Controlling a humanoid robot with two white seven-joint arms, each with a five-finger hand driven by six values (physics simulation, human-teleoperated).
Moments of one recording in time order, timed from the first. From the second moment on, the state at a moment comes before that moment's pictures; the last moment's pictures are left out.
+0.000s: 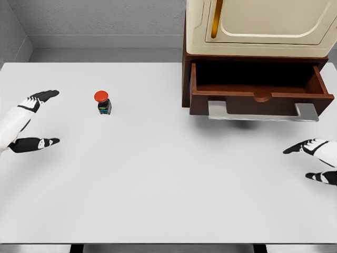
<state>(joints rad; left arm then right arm) 0.08 0.56 0.14 -1.59 -0.25 -0.61 -0.24 0.36 -1.03 -0.09 -1.68 0.11 -0.61 0.31</state>
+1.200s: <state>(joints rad) -0.24 0.51 -0.21 -1.52 0.15 -0.15 -0.23 0.28 -1.09 -0.04 -1.77 0.07 -0.61 0.31</state>
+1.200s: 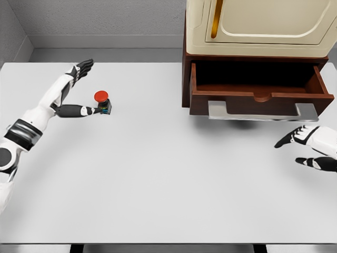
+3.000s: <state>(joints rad) -0.38 0.31 -0.23 -1.03 0.08 -0.27 -0.23 0.29 -1.11 -0.02 -1.76 0.05 -0.61 0.31</state>
